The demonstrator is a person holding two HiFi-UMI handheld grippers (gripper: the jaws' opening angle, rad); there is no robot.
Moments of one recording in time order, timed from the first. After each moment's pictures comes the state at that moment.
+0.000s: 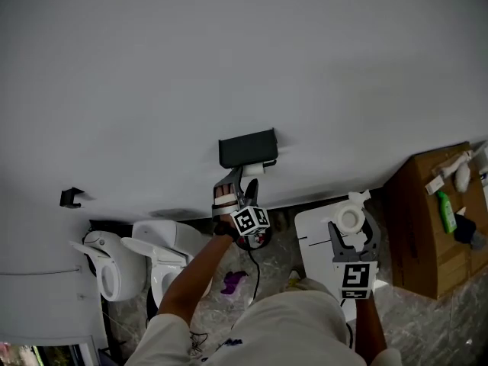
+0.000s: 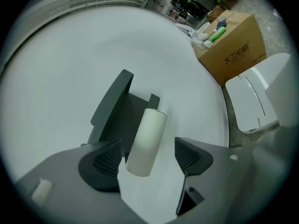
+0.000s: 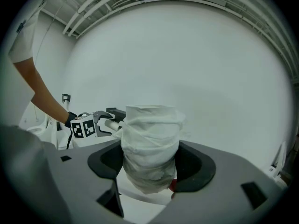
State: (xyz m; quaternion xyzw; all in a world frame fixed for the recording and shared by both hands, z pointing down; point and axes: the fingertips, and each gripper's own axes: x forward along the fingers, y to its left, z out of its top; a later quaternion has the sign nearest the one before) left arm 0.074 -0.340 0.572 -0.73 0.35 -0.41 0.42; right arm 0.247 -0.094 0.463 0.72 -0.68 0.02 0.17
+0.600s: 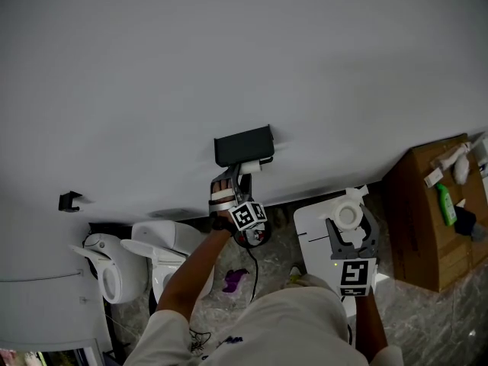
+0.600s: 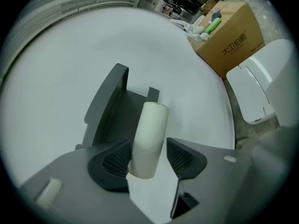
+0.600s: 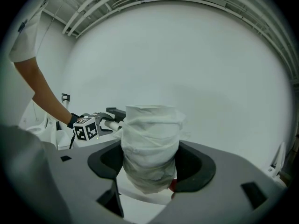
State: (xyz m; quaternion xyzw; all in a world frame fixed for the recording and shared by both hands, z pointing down) left arm 0.072 -0.355 0.578 -0.70 0.36 -0.42 0.46; right arm 0.244 -0.094 0.464 0.72 -0.67 0.02 0.17
